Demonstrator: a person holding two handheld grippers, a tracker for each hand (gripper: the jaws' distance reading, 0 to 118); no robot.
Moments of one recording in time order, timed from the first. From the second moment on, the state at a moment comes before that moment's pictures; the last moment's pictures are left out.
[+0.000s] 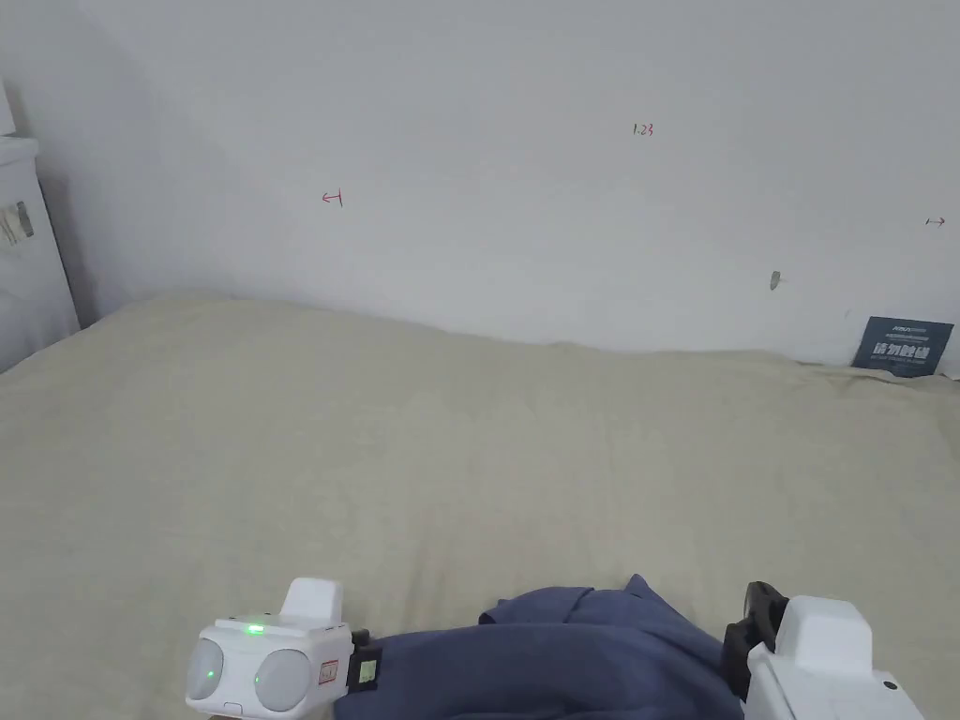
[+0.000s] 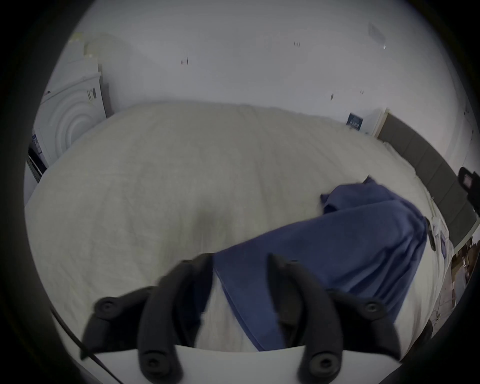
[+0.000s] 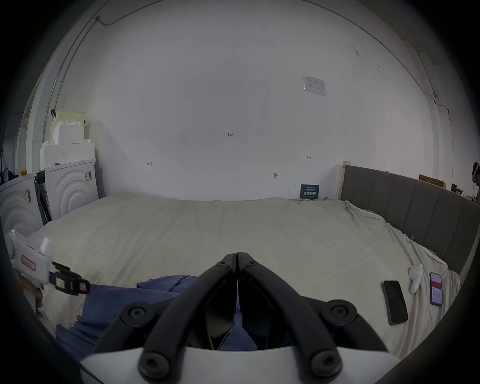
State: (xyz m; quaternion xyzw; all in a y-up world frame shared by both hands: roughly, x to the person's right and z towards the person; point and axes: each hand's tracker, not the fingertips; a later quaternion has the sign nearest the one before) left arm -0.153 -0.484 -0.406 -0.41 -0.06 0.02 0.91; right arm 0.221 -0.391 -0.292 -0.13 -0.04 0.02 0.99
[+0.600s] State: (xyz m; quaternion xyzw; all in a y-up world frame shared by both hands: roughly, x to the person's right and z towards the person) left arm -0.101 -0.511 -0.405 -0.43 -0.06 -0.12 0.89; right arm 0.241 -0.406 -0.295 -0.15 -0.06 0.01 0.99
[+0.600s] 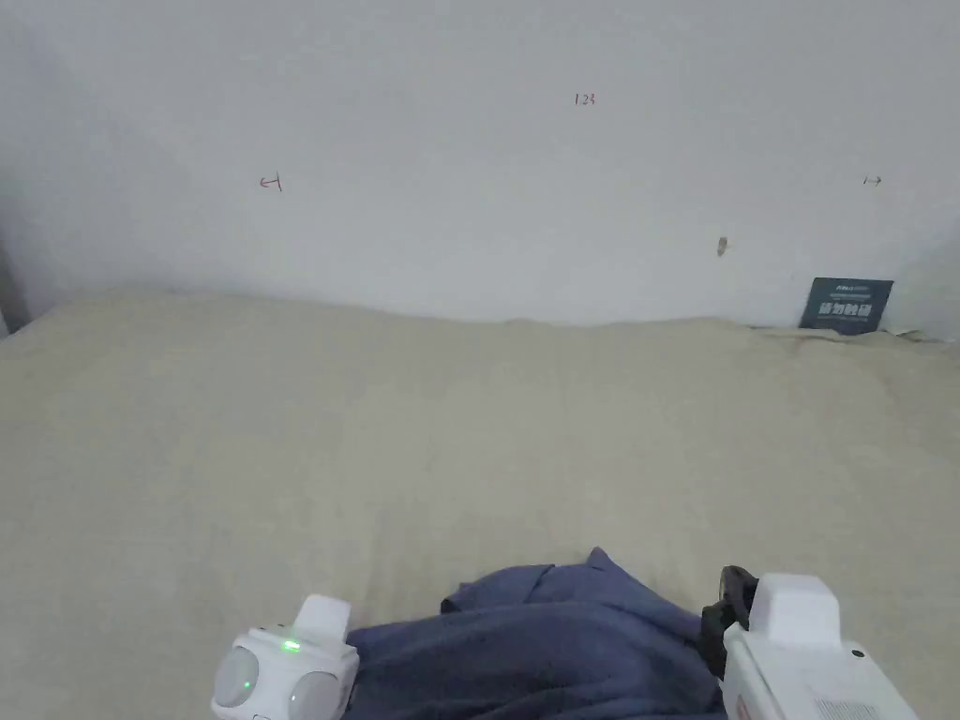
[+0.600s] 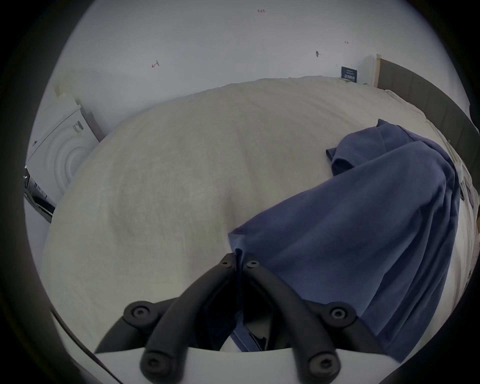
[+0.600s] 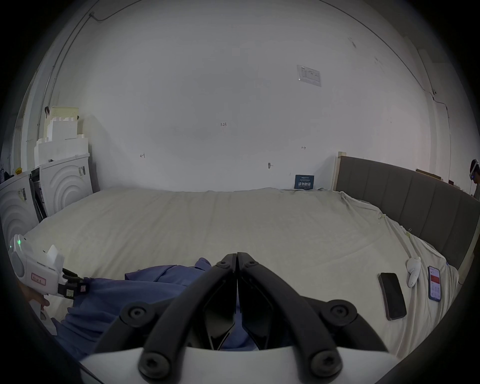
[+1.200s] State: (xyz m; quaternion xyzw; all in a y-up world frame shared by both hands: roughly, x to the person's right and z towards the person) left arm -0.139 -0.416 -0.339 -0.28 -0.11 0.02 0.95; right arm 0.270 -0.417 -0.387 -0.26 0.00 0.00 0.97
